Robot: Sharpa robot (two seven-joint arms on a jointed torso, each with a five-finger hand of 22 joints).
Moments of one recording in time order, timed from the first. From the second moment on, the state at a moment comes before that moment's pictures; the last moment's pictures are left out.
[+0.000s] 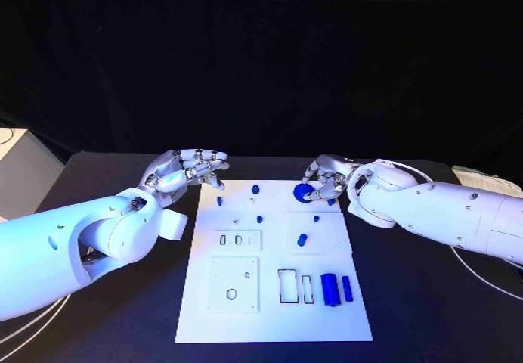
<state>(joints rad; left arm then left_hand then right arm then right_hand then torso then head) 1.20 -0.98 -0.02 1.65 -0.10 -0.27 0.45 1.31 -0.18 0.58 0.02 0.05 0.91 0.21 0.20 0.21 1.16 0.14 0.07 0.07 1.14 0.06 0.71 0.61 0.17 0.99 0.15 0.71 0.42 1.34 -0.66 -0.19 1.25 -1.27 -0.30 -0.13 1.37 -0.20 0.21 0.13 0.26 0.89 0.16 0.16 0.39 1.46 0.08 1.48 1.31 1.46 -0.01 1.54 1.31 0.05 1.47 0.10 1.48 1.31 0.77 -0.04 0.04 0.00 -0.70</state>
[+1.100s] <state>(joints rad) 1.20 -0.98 -0.02 1.65 -0.10 -0.26 0.44 1.31 -0.18 0.58 0.02 0.05 0.91 0.21 0.20 0.22 1.16 0.14 0.07 0.07 1.14 0.06 0.71 0.61 0.17 0.98 0.15 0.72 0.43 1.33 -0.64 -0.18 1.22 -1.29 -0.28 -0.15 1.39 -0.19 0.27 0.15 0.28 0.92 0.16 0.18 0.39 1.46 0.08 1.49 1.31 1.47 -0.01 1.55 1.31 0.03 1.47 0.10 1.50 1.31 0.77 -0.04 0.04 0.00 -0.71</state>
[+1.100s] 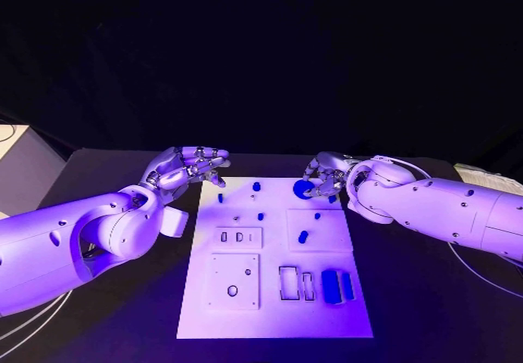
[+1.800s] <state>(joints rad) 1.20 -0.98 -0.02 1.65 -0.10 -0.25 0.44 1.31 -0.18 0.58 0.02 0.05 0.91 0.21 0.20 0.22 1.16 0.14 0.07 0.07 1.14 0.06 0.71 0.61 0.17 0.98 0.15 0.72 0.43 1.33 -0.66 -0.19 1.36 -1.37 -0.37 -0.15 1.37 -0.23 0.47 0.12 0.40 0.96 0.15 0.18 0.37 1.47 0.05 1.50 1.31 1.47 -0.03 1.55 1.31 0.03 1.46 0.08 1.53 1.31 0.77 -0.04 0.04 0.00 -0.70</state>
